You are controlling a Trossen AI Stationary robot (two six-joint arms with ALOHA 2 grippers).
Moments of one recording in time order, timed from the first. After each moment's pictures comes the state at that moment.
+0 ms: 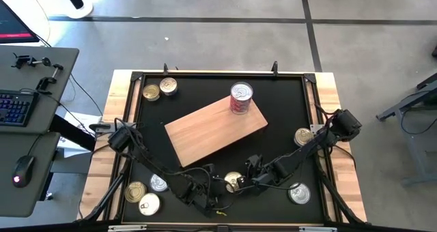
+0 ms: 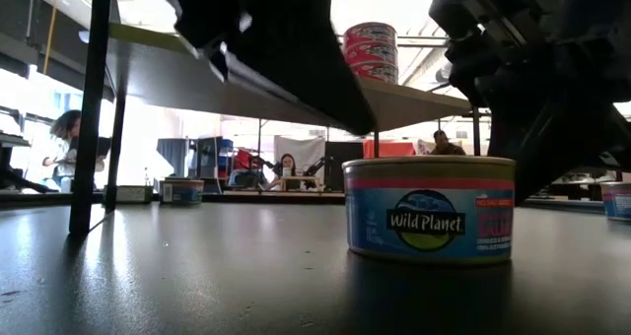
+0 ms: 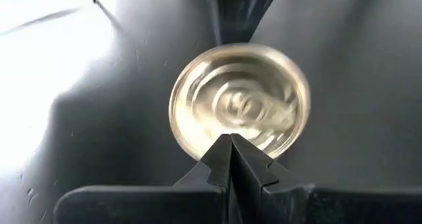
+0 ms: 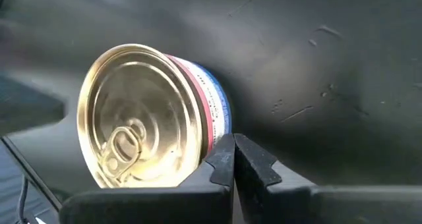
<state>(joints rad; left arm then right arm) -0.61 2.13 1.50 -0.38 -0.70 -0.59 0.58 1.80 1.02 -0.30 0.28 1.64</state>
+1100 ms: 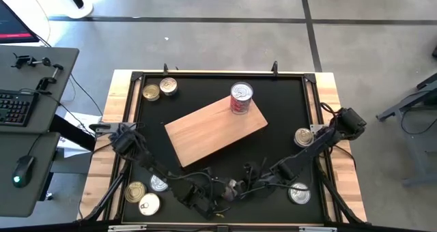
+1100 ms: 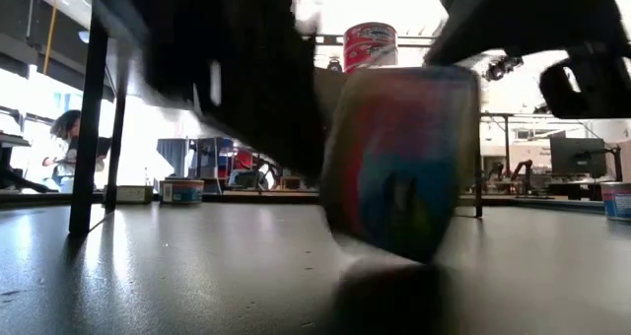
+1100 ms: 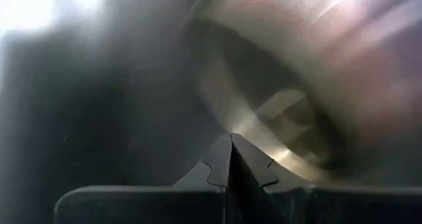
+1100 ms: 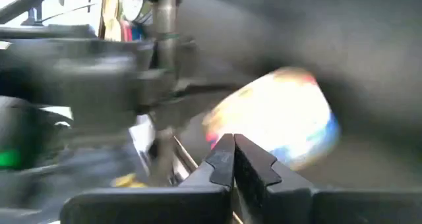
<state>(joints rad) -0.63 2.20 1.50 -0.39 -0.64 -0.72 0.62 1.75 1.02 0.00 0.34 1.64</state>
